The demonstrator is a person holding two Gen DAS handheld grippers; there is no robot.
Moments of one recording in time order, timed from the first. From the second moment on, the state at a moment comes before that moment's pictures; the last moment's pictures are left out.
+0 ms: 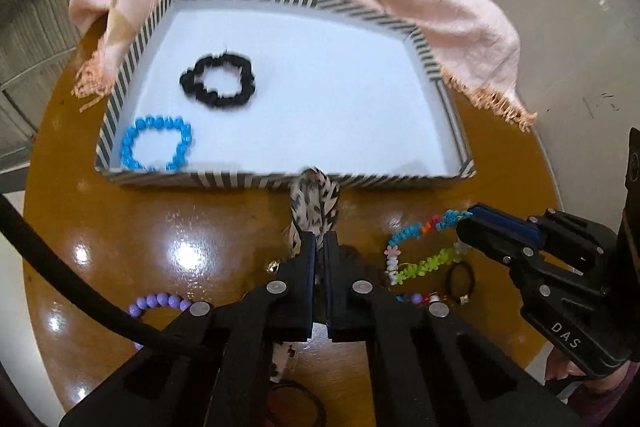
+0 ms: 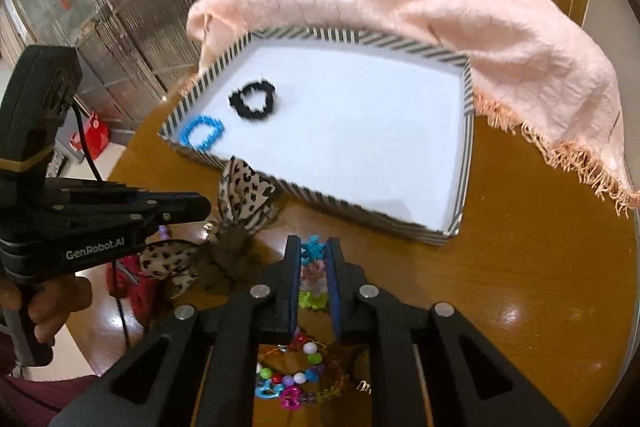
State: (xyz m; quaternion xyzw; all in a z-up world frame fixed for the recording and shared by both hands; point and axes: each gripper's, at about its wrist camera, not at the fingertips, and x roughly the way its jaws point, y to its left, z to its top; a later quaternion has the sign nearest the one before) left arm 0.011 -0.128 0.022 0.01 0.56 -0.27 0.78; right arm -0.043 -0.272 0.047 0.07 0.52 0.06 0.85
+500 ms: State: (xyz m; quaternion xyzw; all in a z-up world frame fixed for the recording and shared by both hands) left arm 0.008 -0.118 0.005 -0.01 0.58 -0.28 0.76; right arm -0.052 -0.284 0.097 0.08 0.47 0.04 0.88
